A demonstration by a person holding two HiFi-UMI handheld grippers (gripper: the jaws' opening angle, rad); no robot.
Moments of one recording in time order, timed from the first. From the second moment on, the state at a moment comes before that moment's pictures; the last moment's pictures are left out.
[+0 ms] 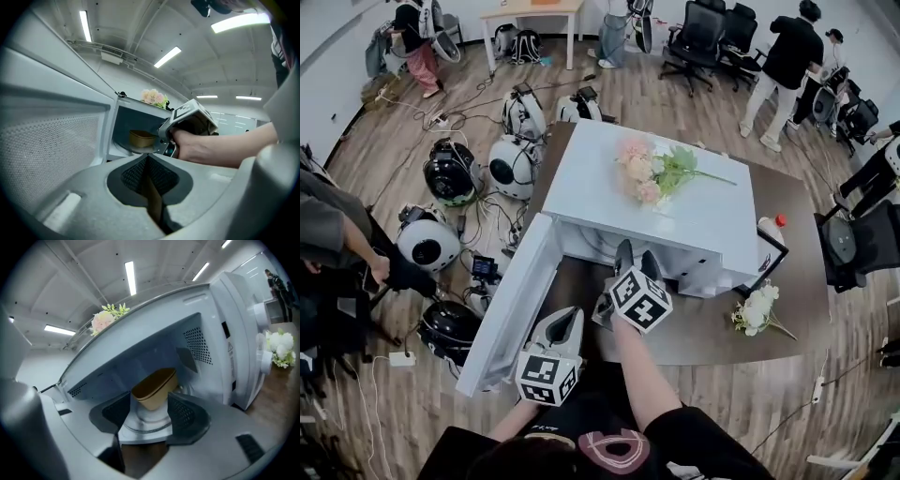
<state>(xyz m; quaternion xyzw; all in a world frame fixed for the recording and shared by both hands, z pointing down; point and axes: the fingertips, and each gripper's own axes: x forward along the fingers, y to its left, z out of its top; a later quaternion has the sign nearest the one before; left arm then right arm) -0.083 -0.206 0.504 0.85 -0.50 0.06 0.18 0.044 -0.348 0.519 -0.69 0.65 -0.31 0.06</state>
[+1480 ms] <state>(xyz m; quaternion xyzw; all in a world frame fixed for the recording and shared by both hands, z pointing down) -0.103 -0.251 0.497 0.82 -0.54 0.03 0.19 0.077 -0.394 0.555 -0.73 0.61 -0.31 -0.02</state>
